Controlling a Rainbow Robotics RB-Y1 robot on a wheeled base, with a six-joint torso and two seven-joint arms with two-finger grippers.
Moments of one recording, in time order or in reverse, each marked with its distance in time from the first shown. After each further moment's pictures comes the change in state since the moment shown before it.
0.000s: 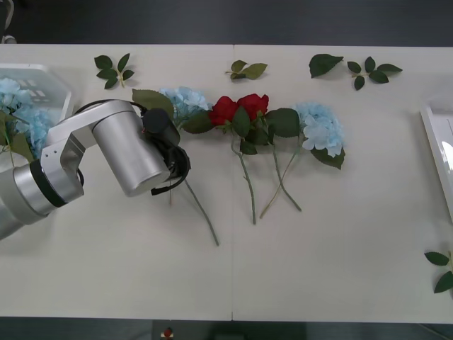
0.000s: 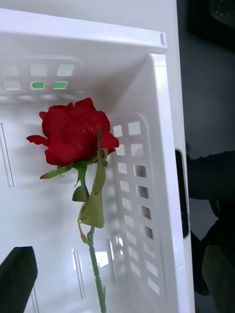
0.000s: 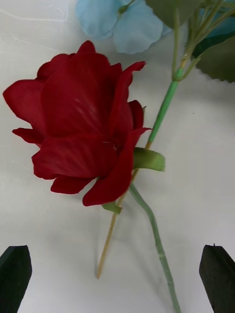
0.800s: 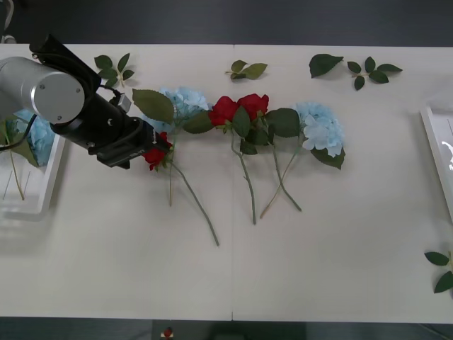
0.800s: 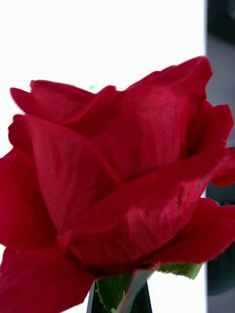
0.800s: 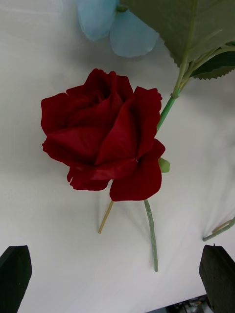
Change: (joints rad) right arm 0.000 -0.002 0.000 -0.050 0.009 0.051 0.000; left arm -0.166 0.296 -0.035 0.235 0.900 -0.289 -0.501
